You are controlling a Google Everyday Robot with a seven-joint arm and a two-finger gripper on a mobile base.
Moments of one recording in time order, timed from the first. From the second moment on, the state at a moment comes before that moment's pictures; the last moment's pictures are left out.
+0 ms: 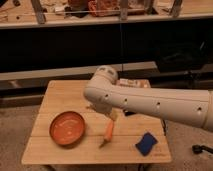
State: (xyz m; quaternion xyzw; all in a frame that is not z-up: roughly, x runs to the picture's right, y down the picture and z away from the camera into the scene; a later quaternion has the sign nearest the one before) arm -0.024 0.102 0.668 -0.18 -0.14 -0.52 0.82
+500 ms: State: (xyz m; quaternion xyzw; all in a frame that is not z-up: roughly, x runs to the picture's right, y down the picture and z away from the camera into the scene) arm -0.034 0.099 0.668 -0.18 -0.15 -0.54 0.81
